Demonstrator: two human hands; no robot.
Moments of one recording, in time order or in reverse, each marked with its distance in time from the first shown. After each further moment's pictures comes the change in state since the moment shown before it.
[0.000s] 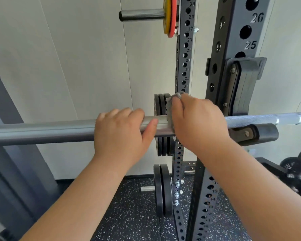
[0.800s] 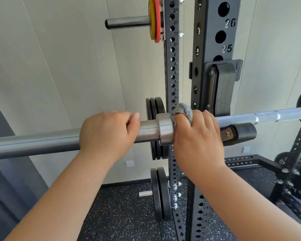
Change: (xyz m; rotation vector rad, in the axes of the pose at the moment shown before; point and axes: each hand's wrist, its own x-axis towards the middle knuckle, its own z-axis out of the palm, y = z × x) left_hand 0.025 0.006 -0.014 -0.031 -0.056 -0.032; right_hand -0.050 0.037 0.016 -0.238 0.153 0.064
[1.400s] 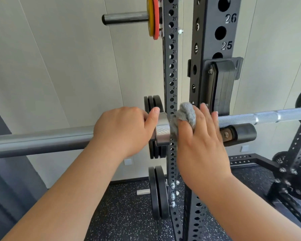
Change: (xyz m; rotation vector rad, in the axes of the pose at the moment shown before) left_hand 0.019 0.037 0.006 -0.049 -0.164 0.057; right_hand -0.017 0.007 -0.006 0.102 -0.164 -0.029
